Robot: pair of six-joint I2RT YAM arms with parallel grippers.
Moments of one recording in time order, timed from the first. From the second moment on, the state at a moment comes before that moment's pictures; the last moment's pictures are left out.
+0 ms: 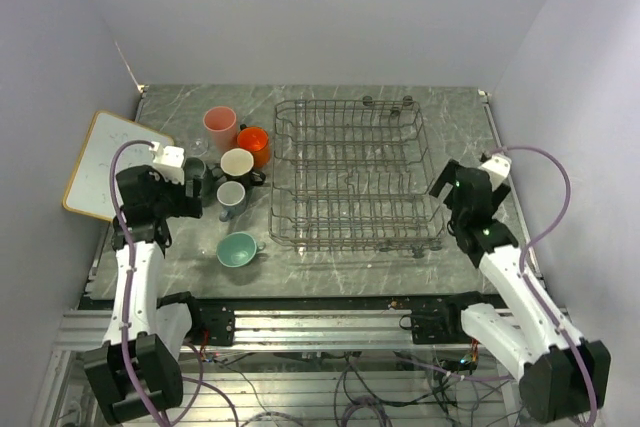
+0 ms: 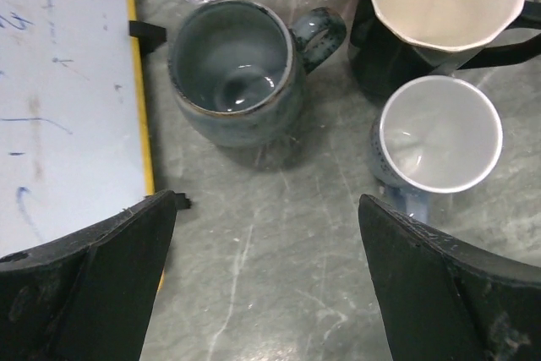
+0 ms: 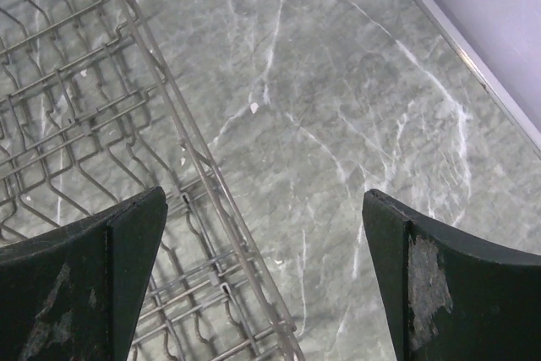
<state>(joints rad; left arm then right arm) 0.25 0.88 0.60 -0.29 0.31 0.31 0.21 0.90 0.64 -0.30 0.56 0.41</state>
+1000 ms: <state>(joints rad) 0.25 0.65 0.28 0.14 0.36 0.00 0.20 0.40 0.06 0.13 0.58 0.14</state>
